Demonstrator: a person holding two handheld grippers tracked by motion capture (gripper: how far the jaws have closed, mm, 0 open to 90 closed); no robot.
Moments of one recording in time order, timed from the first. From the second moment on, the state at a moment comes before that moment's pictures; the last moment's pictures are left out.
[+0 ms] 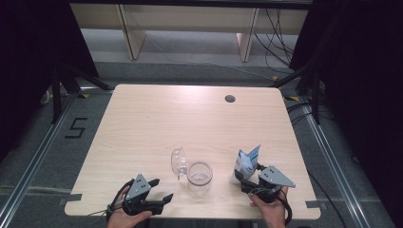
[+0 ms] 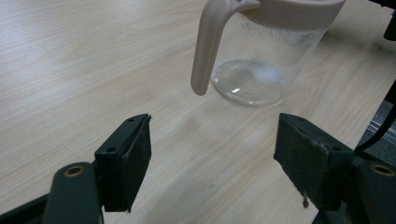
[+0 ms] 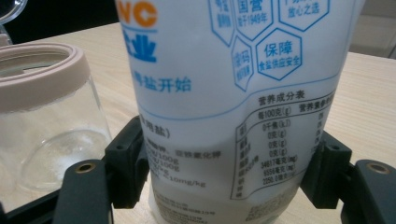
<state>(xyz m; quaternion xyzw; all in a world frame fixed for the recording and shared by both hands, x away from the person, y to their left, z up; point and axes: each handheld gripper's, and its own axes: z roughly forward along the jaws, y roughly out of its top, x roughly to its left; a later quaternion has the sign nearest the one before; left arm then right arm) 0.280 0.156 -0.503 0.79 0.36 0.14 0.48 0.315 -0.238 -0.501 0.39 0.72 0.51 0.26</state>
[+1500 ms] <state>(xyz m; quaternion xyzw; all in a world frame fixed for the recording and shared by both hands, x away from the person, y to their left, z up) 0.279 0.154 -0.503 0.79 0.36 0.14 0.48 0.319 -0.247 -0.505 0.37 0.73 0.52 0.25</state>
